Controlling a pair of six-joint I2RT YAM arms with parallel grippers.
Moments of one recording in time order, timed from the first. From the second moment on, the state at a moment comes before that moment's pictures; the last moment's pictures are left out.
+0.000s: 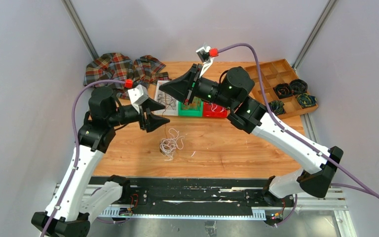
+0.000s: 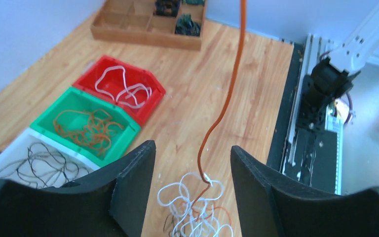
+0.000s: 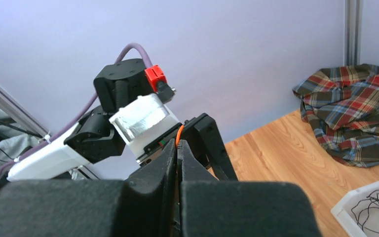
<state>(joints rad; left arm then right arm) -0.26 0.89 1.06 -0.45 0.92 0.19 0.93 1.40 1.51 0.11 -0.35 0.47</state>
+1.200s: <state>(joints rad) -0.26 0.94 1.41 -0.33 0.87 -0.10 0.96 1.29 1.06 0.31 -0.26 0.13</state>
